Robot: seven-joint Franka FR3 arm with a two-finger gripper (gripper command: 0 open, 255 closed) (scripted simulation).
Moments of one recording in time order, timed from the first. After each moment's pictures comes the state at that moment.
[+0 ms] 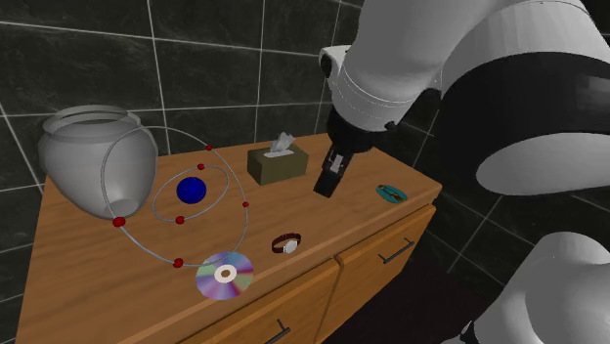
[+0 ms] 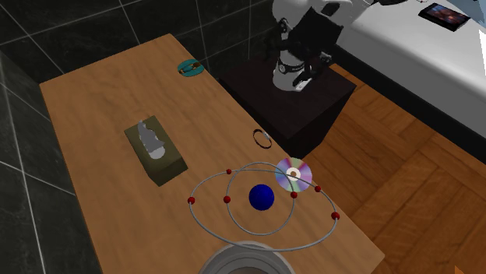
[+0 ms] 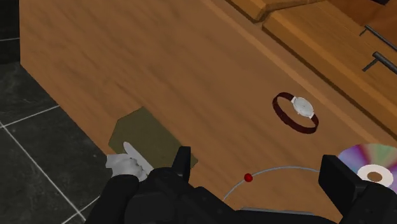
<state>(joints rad) 0.11 -0.64 0.57 -2.35 -0.15 1.96 0.10</state>
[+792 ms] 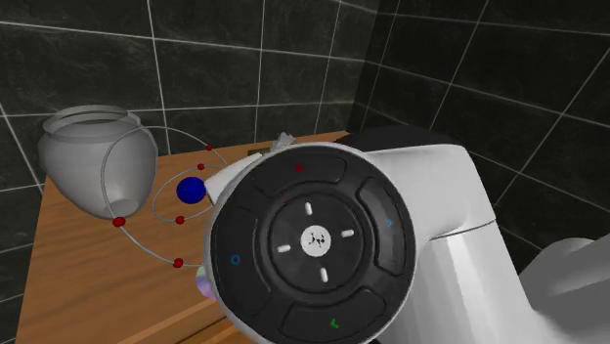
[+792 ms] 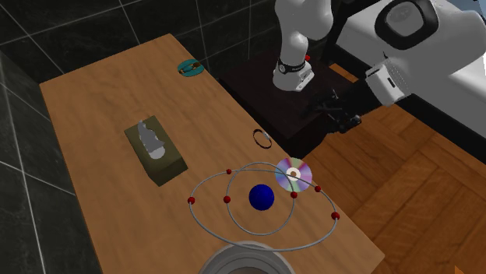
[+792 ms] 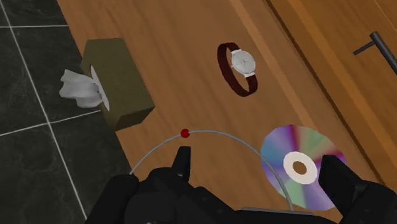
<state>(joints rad) -0.09 -0.33 1.12 -2.27 -0.51 2.05 0.42</state>
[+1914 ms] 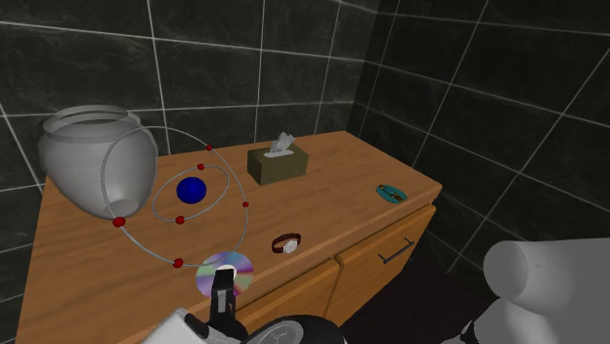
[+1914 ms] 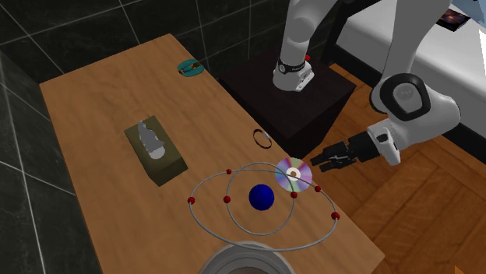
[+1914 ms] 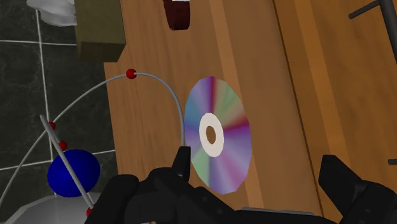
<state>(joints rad) -0.89 -0.55 2.03 -2.17 -0.60 2.24 0.50</state>
